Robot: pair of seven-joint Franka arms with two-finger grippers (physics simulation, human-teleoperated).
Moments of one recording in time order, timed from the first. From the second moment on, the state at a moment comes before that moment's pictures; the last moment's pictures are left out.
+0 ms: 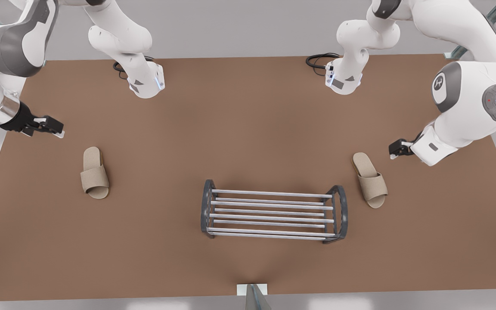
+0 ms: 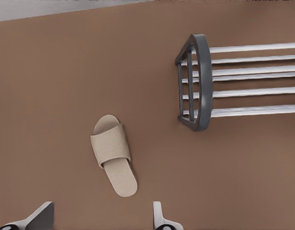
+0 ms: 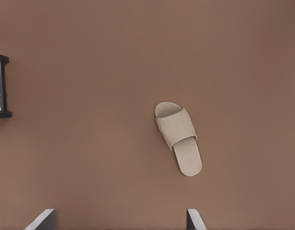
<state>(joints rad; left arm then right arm) -0.11 0.26 0.04 -1.29 0.00 1.49 0.05 -0.08 0.09 -0.01 -1.38 -0.01 1.39 -0.02</state>
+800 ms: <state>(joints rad) -0.11 0.20 0.26 -2.52 -0.02 3.30 0.20 -0.09 -0.04 0.01 -2.64 -0.01 3.09 -0.07</state>
